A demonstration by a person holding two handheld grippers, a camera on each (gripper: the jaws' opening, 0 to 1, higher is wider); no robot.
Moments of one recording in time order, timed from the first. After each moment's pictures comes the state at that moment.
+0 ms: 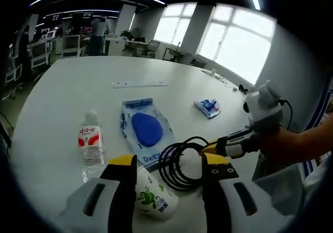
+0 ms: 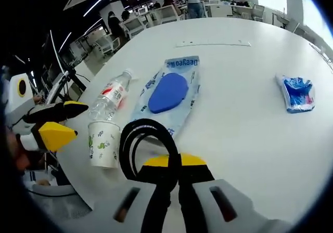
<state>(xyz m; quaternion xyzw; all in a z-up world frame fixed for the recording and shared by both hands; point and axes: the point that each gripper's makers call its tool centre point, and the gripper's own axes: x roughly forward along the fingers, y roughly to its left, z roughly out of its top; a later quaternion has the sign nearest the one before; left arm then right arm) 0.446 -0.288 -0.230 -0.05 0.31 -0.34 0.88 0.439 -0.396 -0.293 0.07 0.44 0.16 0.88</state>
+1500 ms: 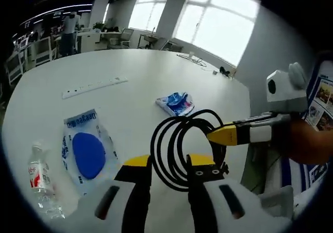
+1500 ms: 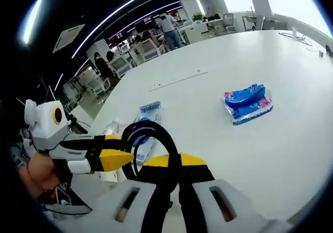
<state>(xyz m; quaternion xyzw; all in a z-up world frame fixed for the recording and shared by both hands) 0.453 -0.448 -0.223 0.00 0.35 -0.43 0.83 0.431 -0.522 -0.221 0.18 0.35 0.09 0.91</state>
